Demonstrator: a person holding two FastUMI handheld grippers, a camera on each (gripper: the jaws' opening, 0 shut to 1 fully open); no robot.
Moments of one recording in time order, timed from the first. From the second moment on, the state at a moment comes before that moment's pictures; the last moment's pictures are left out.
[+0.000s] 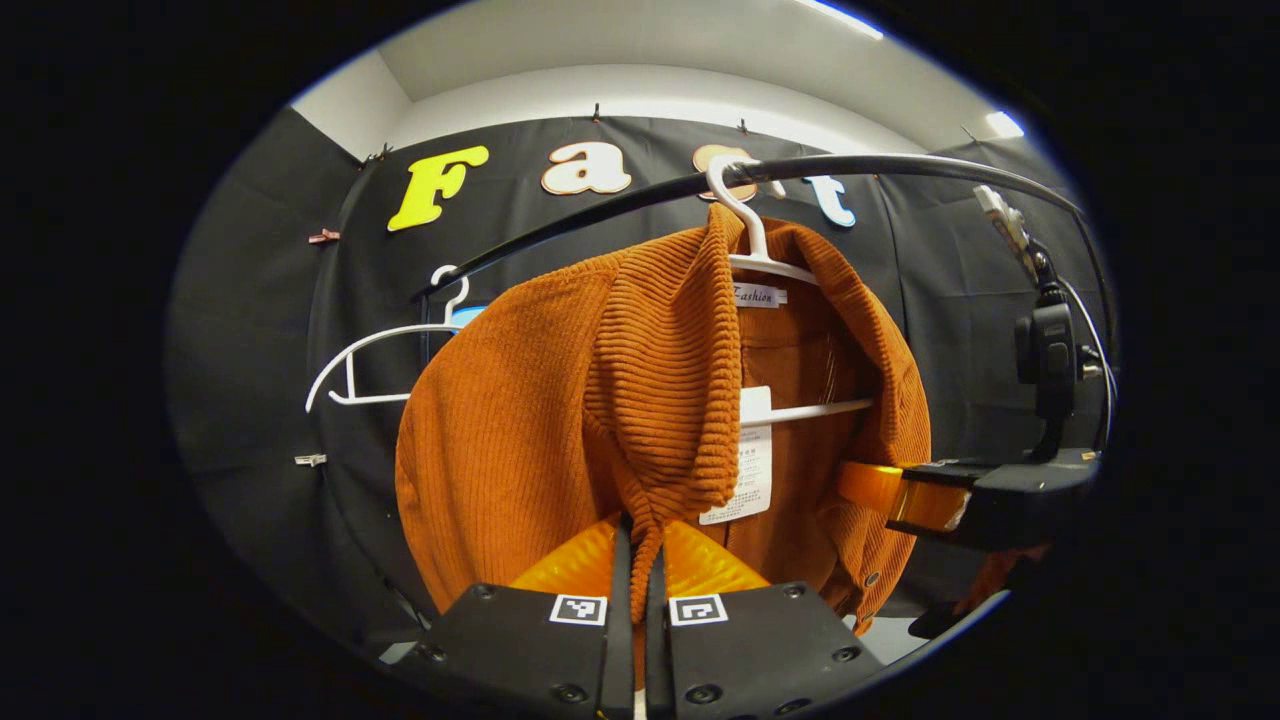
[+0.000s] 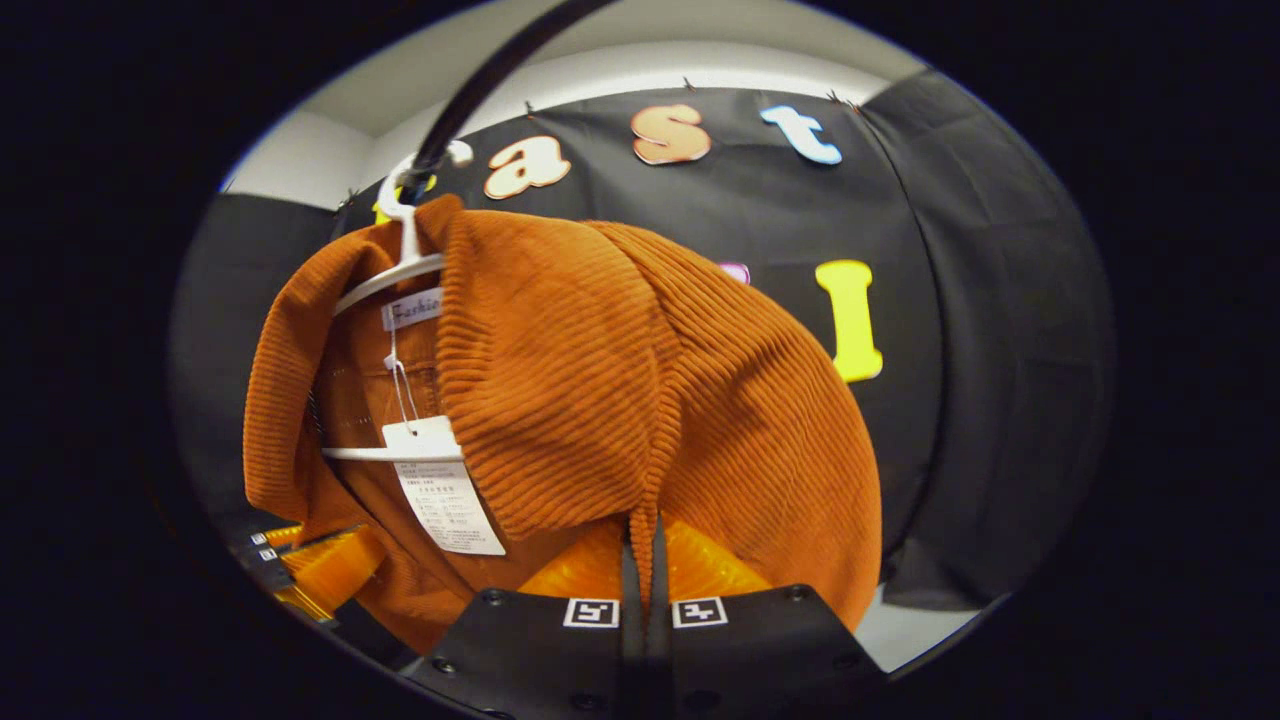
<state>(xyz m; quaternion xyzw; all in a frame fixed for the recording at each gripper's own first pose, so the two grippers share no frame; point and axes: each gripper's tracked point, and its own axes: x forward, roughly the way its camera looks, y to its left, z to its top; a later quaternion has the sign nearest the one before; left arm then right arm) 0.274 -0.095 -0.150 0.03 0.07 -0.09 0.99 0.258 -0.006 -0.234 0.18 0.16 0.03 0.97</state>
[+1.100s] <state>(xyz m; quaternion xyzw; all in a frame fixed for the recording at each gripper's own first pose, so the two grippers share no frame) 0.288 -0.041 -0.064 -0.09 0.16 -0.13 0.97 0.283 -0.113 -0.147 0.36 0.20 0.01 0.91</state>
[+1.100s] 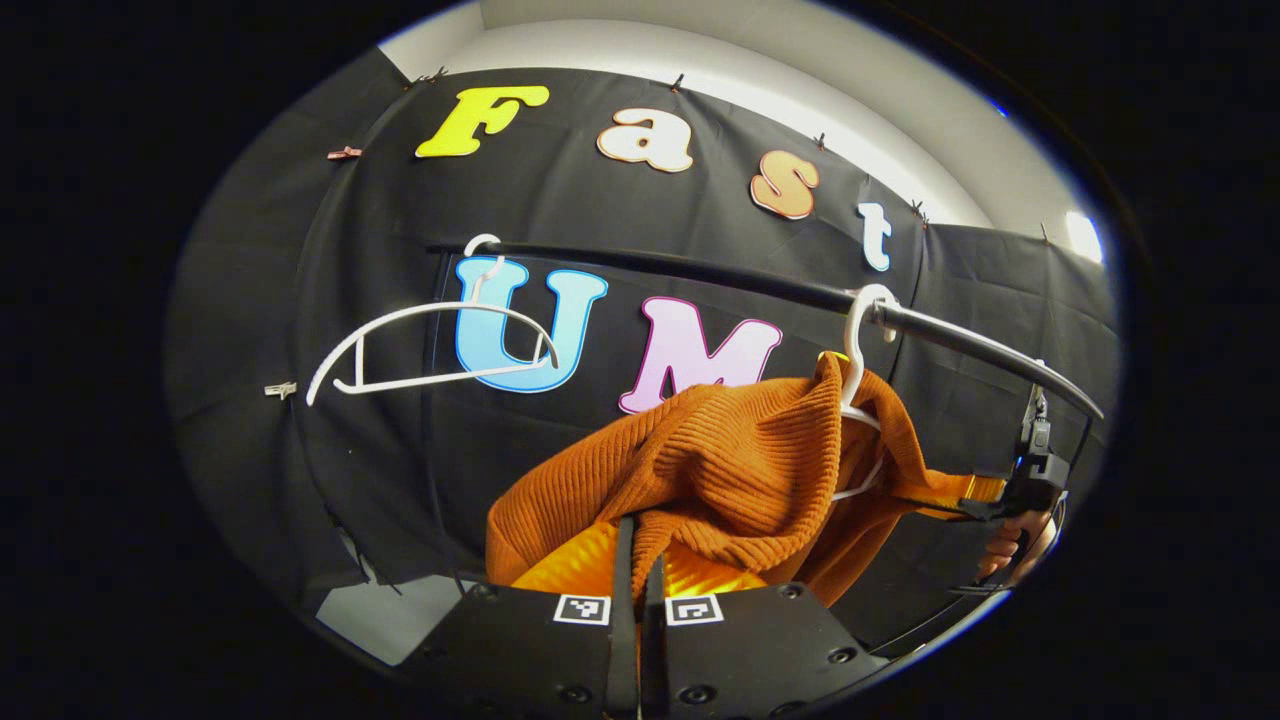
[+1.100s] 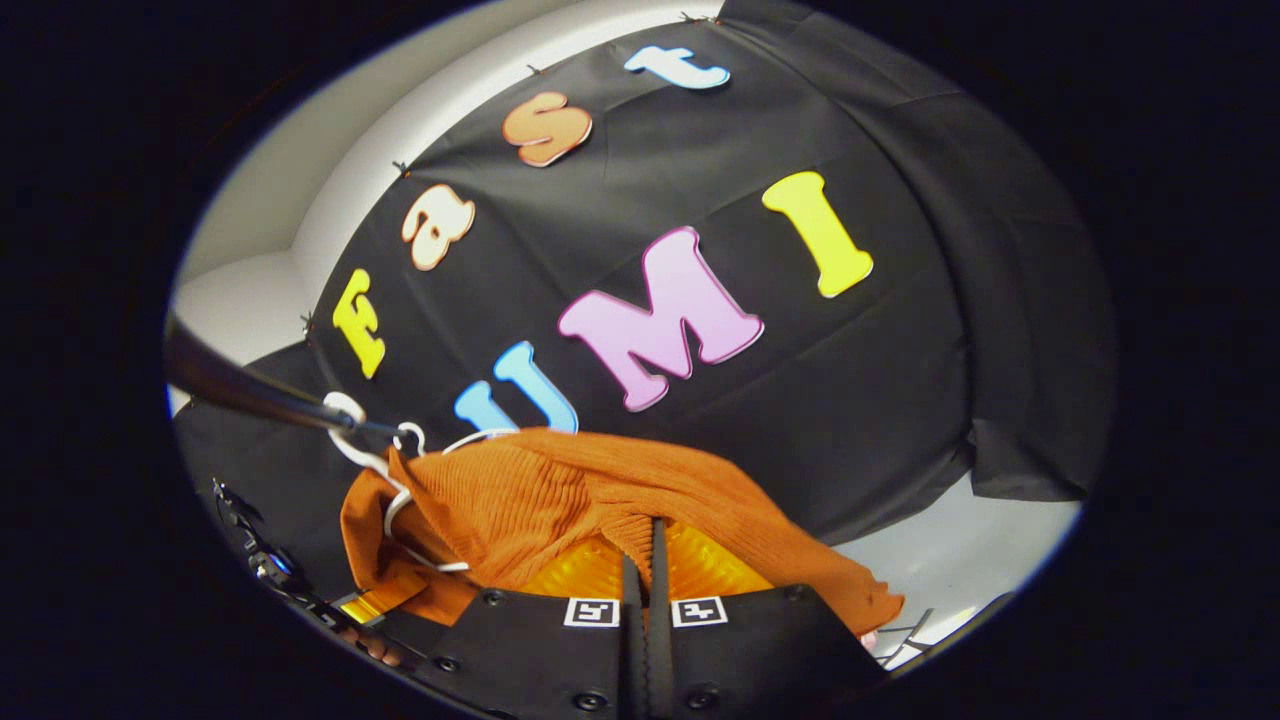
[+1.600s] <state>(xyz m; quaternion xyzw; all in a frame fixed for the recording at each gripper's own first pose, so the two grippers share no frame) 0.298 -0.028 -0.048 -0.06 0.14 -0.13 0.98 0.341 -0.176 -0.150 0.29 0.12 -0.06 0.95</state>
